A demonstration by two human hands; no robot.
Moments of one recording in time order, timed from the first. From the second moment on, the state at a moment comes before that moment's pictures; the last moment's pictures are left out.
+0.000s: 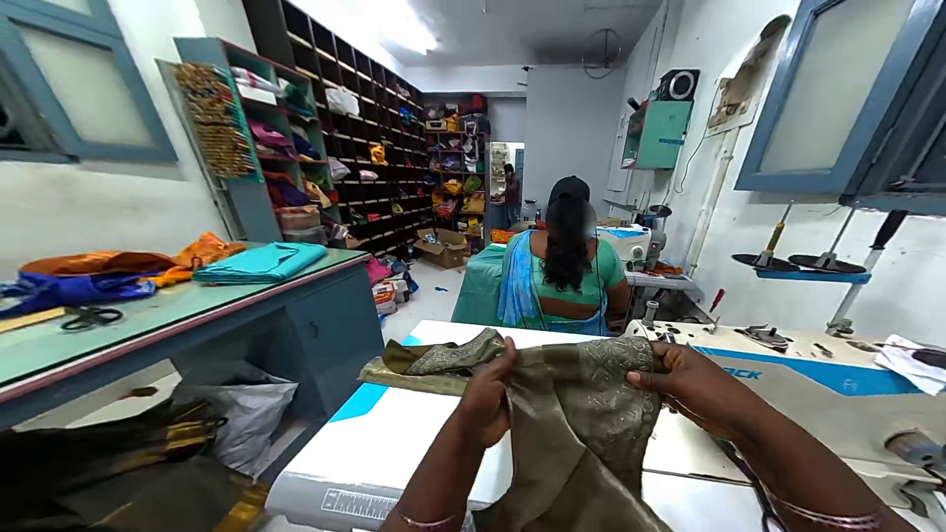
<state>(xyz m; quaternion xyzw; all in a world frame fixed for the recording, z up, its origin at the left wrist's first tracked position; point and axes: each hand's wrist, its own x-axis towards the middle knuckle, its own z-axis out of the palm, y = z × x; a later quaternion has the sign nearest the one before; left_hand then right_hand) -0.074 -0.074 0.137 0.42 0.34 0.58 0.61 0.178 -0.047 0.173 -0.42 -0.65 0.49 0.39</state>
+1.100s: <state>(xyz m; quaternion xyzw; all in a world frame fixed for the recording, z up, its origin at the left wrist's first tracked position) -0.136 -0.113 0.203 0.65 0.59 0.48 0.01 0.152 -0.047 0.211 -0.32 -0.80 0.20 0.47</state>
